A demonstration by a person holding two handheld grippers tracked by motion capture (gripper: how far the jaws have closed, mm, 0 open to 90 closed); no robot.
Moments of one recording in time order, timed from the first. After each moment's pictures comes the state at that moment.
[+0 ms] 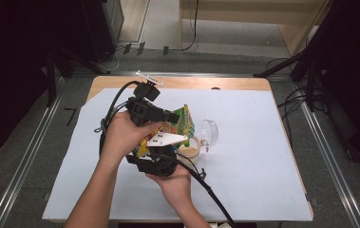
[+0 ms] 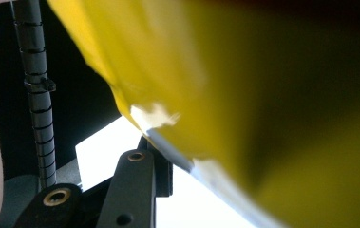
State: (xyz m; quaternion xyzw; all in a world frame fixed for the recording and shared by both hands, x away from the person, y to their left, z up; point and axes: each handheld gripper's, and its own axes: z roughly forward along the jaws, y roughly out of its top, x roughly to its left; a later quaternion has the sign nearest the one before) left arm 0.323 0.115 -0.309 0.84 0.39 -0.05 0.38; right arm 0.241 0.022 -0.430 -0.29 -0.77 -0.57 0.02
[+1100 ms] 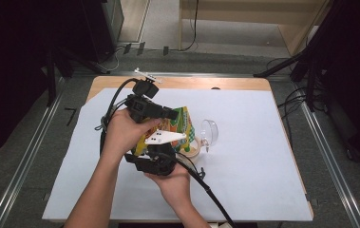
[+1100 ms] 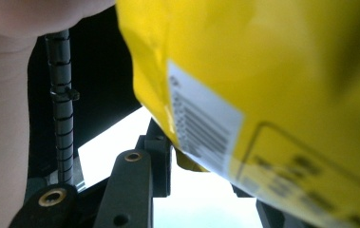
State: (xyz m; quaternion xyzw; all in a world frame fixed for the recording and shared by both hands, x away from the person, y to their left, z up) left arm 0.331 0.117 -0.310 0.84 0.39 -0.03 0.38; right arm 0.240 0.025 -0.420 -0.30 -0.77 -0.57 0.02
